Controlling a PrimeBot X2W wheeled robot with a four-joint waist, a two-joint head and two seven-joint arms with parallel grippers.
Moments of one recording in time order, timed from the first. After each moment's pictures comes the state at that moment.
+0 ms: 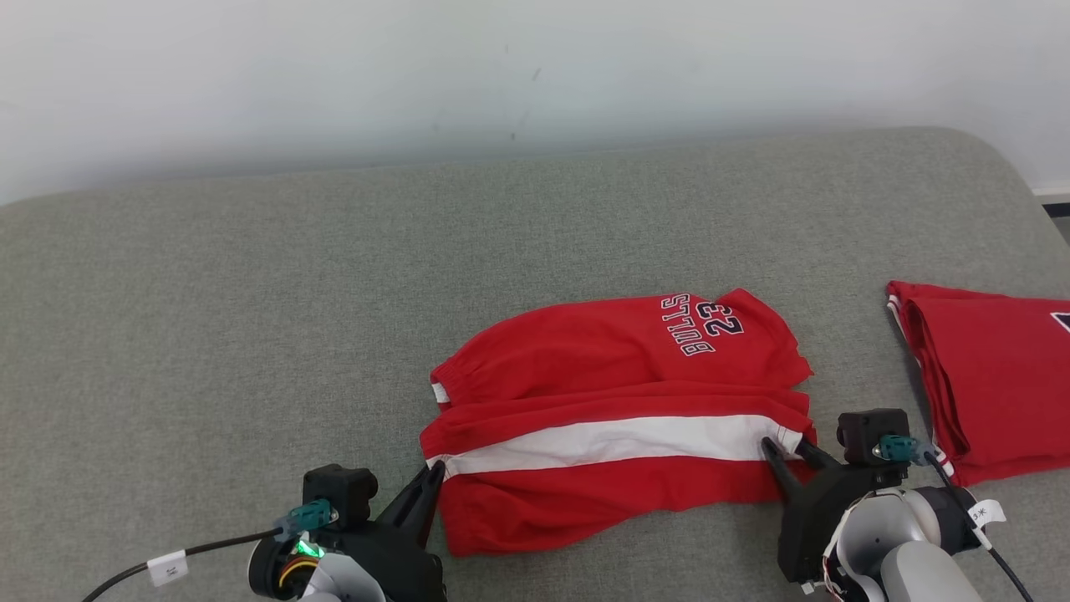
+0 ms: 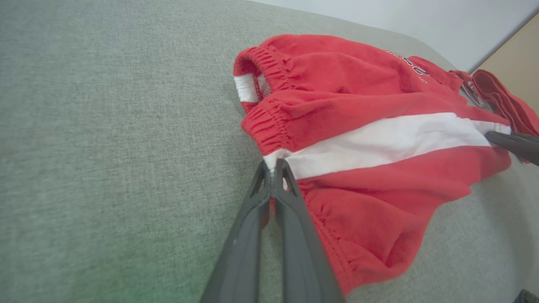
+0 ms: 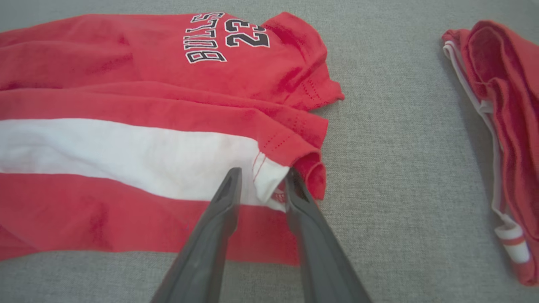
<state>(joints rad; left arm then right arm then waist) -0.37 0.16 -0.52 0.63 -0.62 -0.13 -0.12 -0.21 -0.18 0.03 0.38 0.17 0.13 0.27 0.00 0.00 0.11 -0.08</state>
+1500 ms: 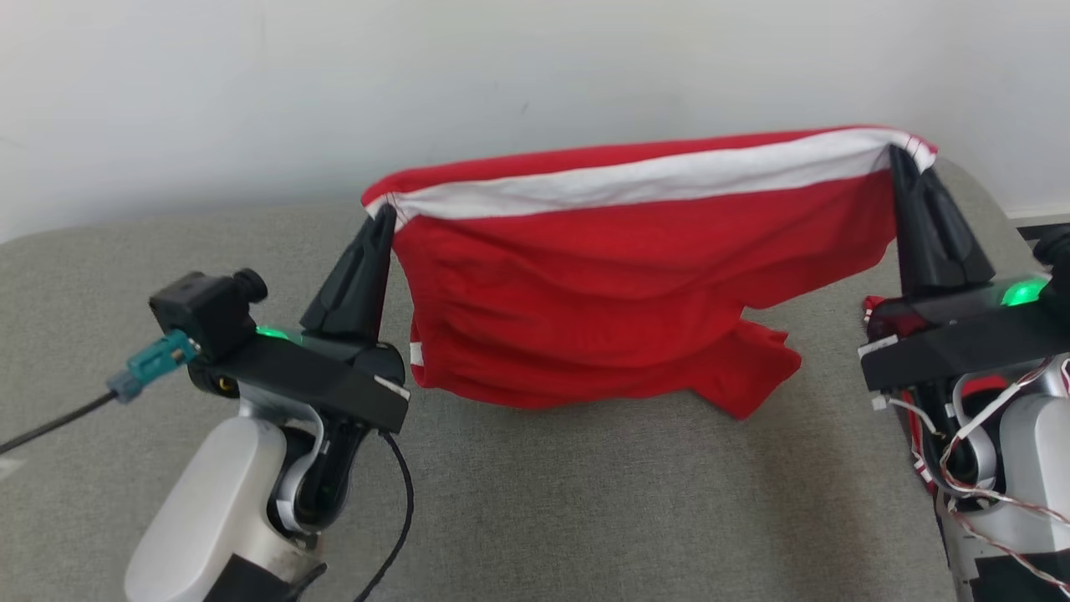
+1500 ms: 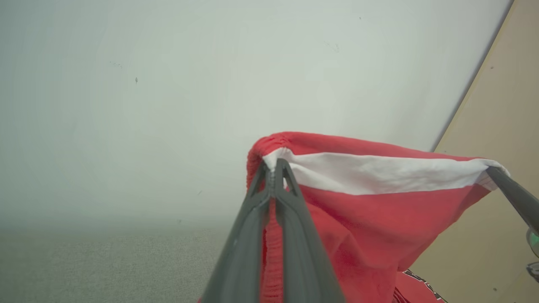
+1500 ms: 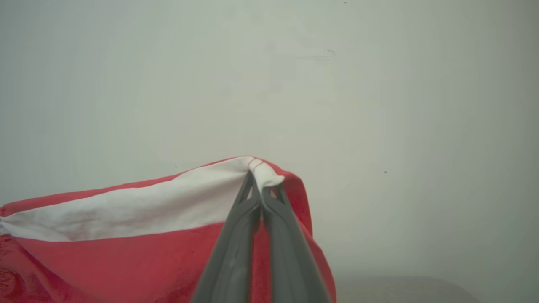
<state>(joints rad) -0.56 0.23 -0.40 0.26 -0.80 -0.13 -0.15 -0.38 -0.25 -0.02 -0.07 0.32 0.13 0.05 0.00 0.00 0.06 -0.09</state>
